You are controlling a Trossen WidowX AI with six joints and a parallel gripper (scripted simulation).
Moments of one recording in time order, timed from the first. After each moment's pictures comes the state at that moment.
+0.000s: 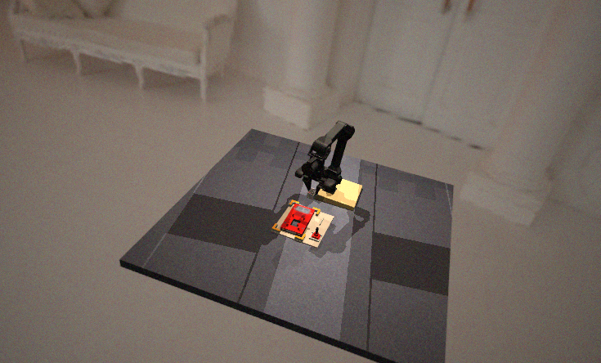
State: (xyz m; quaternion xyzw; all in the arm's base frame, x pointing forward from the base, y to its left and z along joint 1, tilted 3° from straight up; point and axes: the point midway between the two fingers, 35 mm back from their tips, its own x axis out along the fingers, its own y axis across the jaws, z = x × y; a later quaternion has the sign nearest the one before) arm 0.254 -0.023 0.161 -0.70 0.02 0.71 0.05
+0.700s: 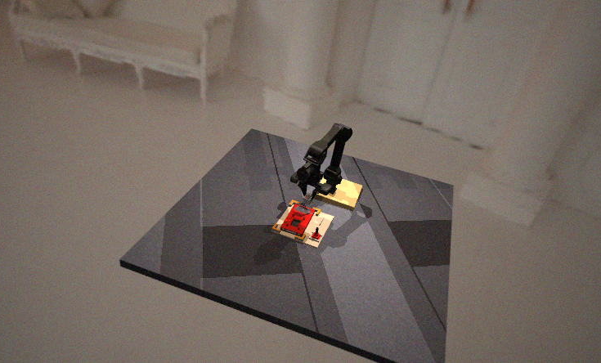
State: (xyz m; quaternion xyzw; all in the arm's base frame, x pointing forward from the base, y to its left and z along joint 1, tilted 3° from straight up) arm 0.283 -0.029 0.147 -0.71 0.00 0.70 0.03
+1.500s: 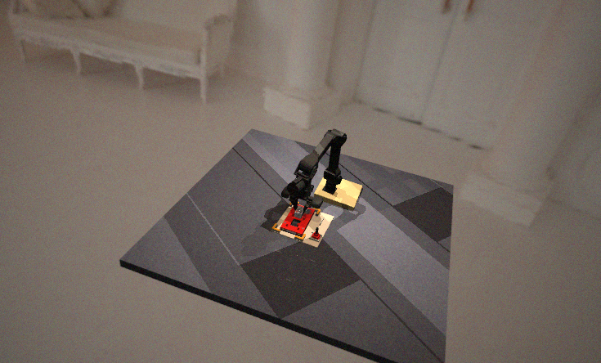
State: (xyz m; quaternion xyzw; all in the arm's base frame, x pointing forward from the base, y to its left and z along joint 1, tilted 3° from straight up) arm 0.331 -0.042 0.091 -0.71 -0.03 0.70 0.00
